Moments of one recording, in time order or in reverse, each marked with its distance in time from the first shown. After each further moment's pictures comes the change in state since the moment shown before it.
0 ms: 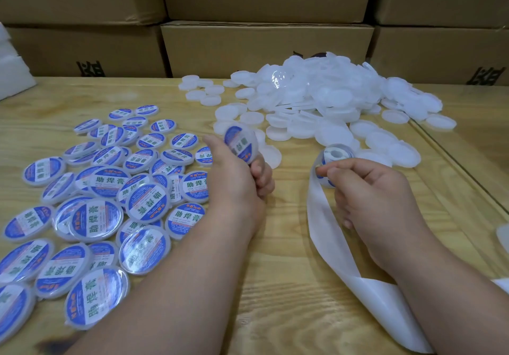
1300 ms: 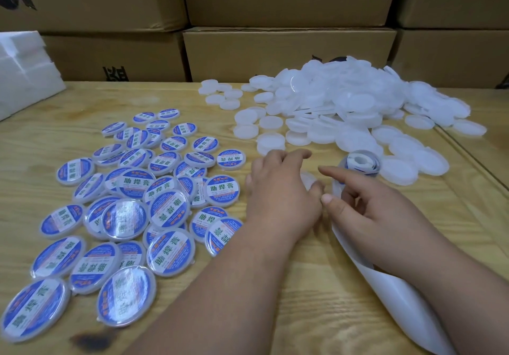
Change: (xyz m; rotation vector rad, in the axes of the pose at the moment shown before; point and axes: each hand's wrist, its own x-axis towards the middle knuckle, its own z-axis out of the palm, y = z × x) left_hand -0.002 -0.018 -0.008 1.551 -0.129 0.533; right_hand 0.001 0.008 0.000 -0.620 -0.258 -0.251
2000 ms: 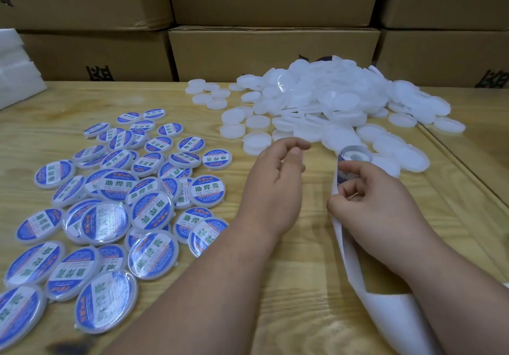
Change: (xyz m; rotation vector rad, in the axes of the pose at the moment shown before) left_hand -0.005 0.011 0.001 -0.799 0.048 0.016; right_hand 0.001 -0.003 -0.006 0.207 0.160 0.276
